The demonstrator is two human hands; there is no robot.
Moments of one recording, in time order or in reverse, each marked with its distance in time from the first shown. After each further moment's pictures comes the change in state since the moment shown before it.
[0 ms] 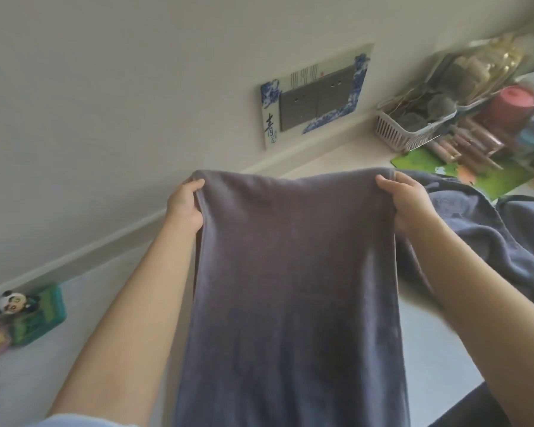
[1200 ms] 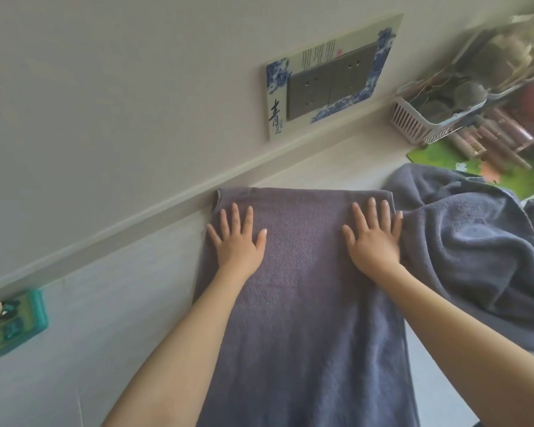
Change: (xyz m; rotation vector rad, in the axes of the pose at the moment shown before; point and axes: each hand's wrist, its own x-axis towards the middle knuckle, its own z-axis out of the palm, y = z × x) left_hand -0.009 -0.135 0.004 1.903 -0.078 0.367; right_hand 0.022 0.118 0.026 -1.615 -0.044 -0.299
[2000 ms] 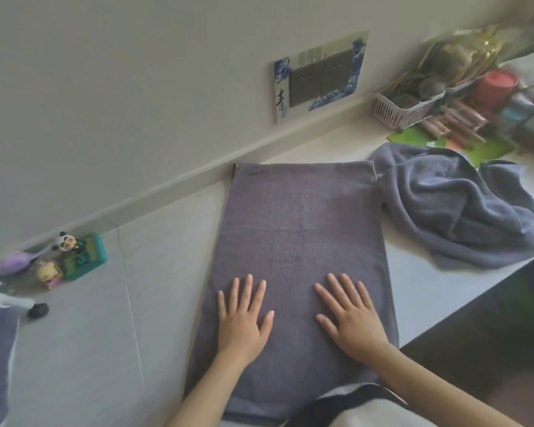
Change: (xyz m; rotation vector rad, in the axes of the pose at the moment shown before) left_hand -0.275 -0.048 0.072 0.035 0.040 0.132; right_hand -0.267 -0.012 0.063 0.056 -0.101 -0.330
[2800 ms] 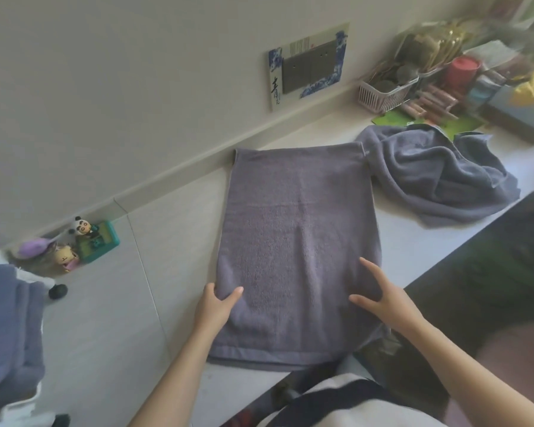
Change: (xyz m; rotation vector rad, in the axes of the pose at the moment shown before) left_hand -0.047 -0.064 -0.031 -0.834 -0.058 -0.521; right_hand -0.087 -0.005 -0.041 0.726 0.023 0.320
